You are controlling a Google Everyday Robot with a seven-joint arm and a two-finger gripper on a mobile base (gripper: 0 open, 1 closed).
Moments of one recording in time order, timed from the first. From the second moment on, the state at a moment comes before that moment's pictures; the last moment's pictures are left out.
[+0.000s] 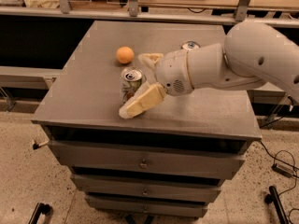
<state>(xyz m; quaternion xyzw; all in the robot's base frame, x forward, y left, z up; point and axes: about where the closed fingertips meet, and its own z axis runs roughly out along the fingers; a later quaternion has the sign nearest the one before) 0.503 0.044 0.915 -0.55 0.62 0.33 0.45</state>
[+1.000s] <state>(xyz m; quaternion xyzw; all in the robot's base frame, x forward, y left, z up) 0.509 0.028 0.896 -0.49 0.61 0.35 0.51</state>
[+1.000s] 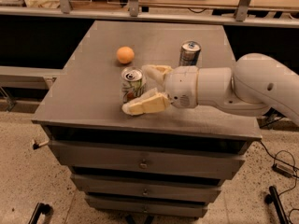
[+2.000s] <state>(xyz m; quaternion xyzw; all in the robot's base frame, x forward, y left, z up) 0.500 0.058 0.930 -0.52 0.58 0.37 0.50</state>
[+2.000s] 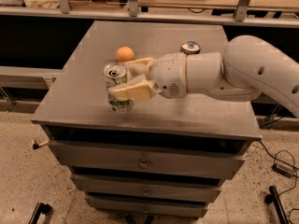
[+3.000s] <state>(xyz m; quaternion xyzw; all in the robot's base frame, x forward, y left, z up) 0.530 0.040 0.978 -0.66 0.66 0.20 0.30</state>
